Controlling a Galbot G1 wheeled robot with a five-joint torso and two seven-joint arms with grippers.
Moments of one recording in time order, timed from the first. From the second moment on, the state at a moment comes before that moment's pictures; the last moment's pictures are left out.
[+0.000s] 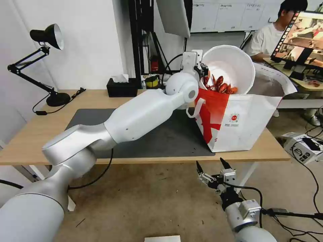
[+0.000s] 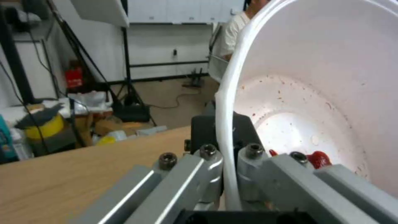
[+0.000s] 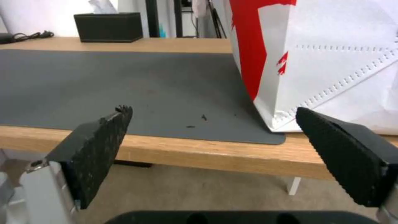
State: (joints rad) left arm -0.17 -1.42 0.60 -1.33 -1.27 0.31 -0.61; right arm -1.63 1.03 0.29 2.21 0.34 0.00 0.32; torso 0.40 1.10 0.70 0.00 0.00
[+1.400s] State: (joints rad) left arm -0.18 -1.33 0.56 -1.42 -1.41 0.36 -0.41; right arm -1.63 1.03 0.29 2.21 0.34 0.00 0.32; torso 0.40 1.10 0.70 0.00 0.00
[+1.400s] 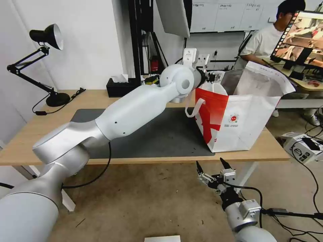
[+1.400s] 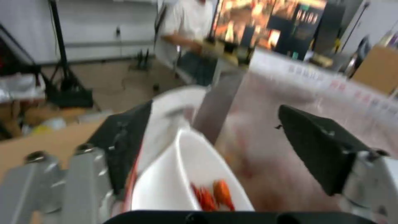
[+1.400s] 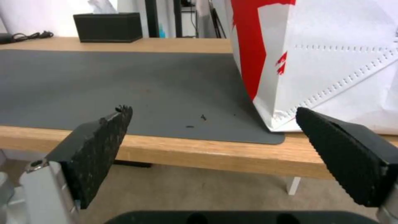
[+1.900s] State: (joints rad) left arm 0.31 -0.79 0.24 -1.76 -1.15 0.17 -0.23; right arm -1.63 1.03 0.29 2.21 0.34 0.00 0.32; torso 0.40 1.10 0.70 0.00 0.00
